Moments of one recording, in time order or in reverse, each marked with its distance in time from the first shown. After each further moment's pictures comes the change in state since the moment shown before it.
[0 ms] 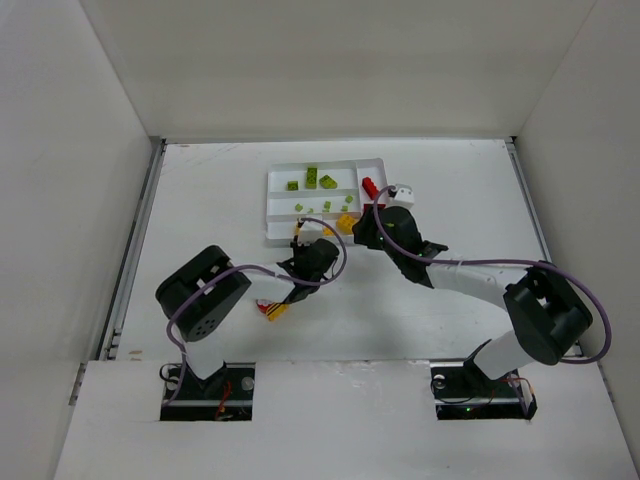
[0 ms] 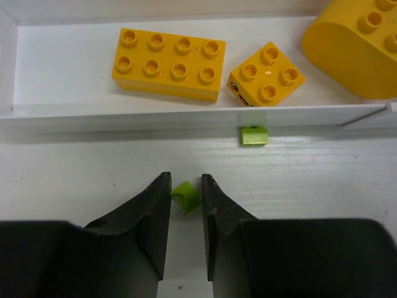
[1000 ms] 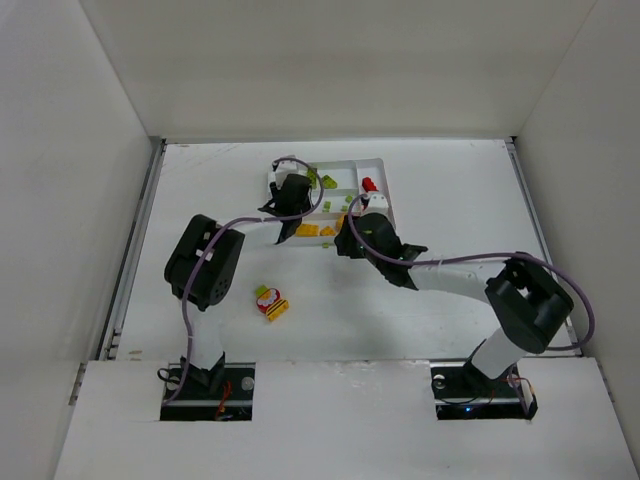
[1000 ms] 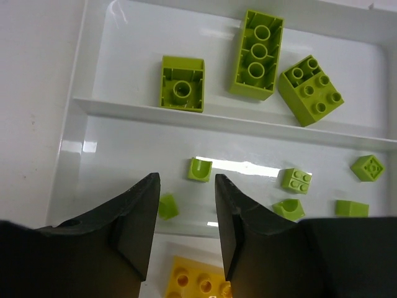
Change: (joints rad) left arm 0.351 0.185 0.418 -0.105 0.239 0.075; right arm 0.101 0.085 0.049 -0.013 -0.014 -0.041
